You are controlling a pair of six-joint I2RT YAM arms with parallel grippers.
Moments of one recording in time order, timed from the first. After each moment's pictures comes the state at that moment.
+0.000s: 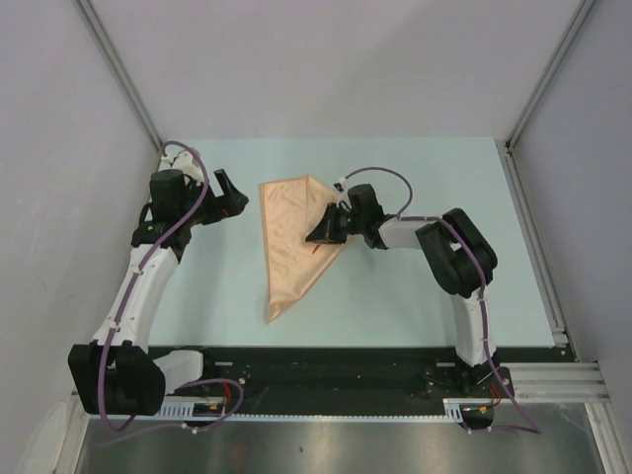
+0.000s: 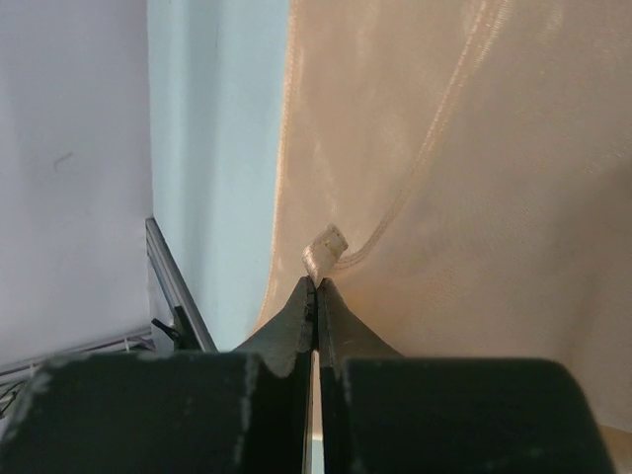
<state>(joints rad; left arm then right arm) -0.02 1.16 1.01 -0.35 0.25 -0.35 0.57 2.09 1.24 0.31 -0.59 0.83</state>
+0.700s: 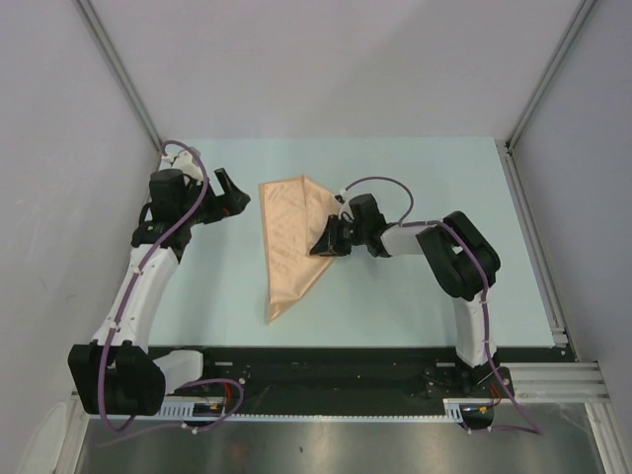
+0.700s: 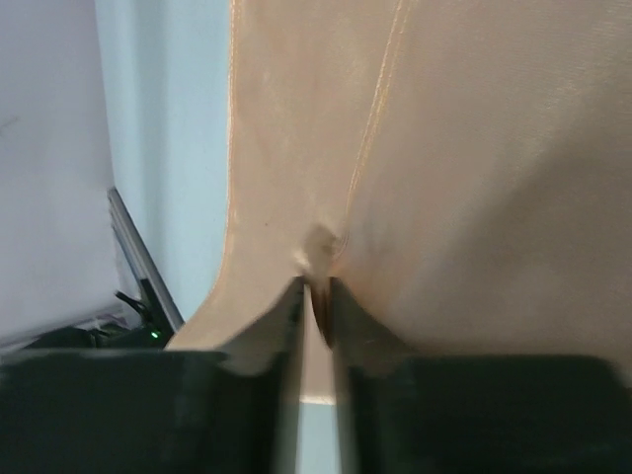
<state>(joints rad) -0.02 1.16 1.01 -0.34 0.28 -0.37 0.58 2.07 1.13 0.30 -0.59 0.78</state>
